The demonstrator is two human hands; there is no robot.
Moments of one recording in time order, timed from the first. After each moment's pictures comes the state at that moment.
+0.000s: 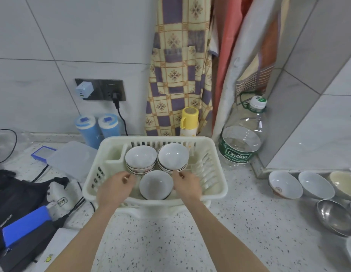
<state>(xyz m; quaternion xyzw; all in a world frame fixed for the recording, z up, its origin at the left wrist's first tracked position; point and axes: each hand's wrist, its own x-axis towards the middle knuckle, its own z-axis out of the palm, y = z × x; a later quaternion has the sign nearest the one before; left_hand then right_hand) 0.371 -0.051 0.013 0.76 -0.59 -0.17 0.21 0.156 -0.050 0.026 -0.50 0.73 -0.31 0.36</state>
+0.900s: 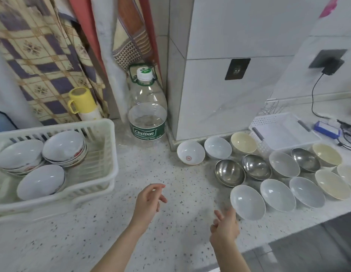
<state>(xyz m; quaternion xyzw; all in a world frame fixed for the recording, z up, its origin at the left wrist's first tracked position) 0.002 0.060 -0.031 0.52 -0.51 -0.59 0.35 -0.186 0.146 -0.036 0.22 0.66 -0.63 0.35</state>
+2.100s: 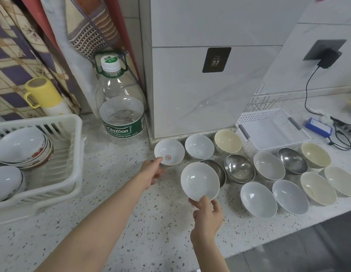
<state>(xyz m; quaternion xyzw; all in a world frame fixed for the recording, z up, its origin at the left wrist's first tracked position) -0.128 -0.049 -0.043 0.66 -0.37 -0.63 0.18 -0.224 0.130 -0.019 0.07 0.67 -0.64 0.36</state>
